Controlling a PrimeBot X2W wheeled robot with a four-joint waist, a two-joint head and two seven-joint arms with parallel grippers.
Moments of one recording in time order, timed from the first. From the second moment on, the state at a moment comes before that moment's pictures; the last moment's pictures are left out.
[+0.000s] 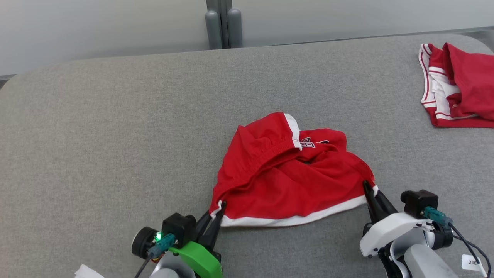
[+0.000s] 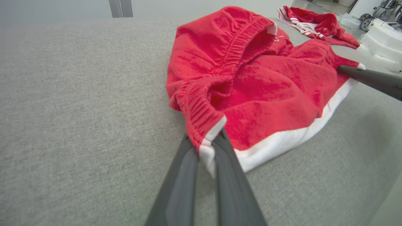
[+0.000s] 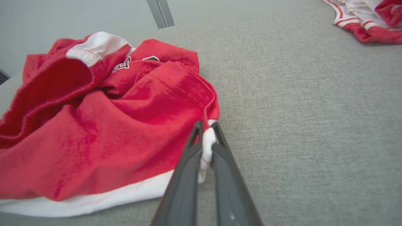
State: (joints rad) left arm -0.22 0.11 -0.55 0.52 -0.36 -0.13 -0.26; right arm -0.21 -0.14 0.19 0.59 0.39 0.13 -0.26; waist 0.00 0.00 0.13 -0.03
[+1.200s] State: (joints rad) left arm -1.64 0.13 -0.35 0.86 -0.82 -0.12 -0.04; right arm -1.64 -0.09 0.11 0.96 0.72 0.13 -0.02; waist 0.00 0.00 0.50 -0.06
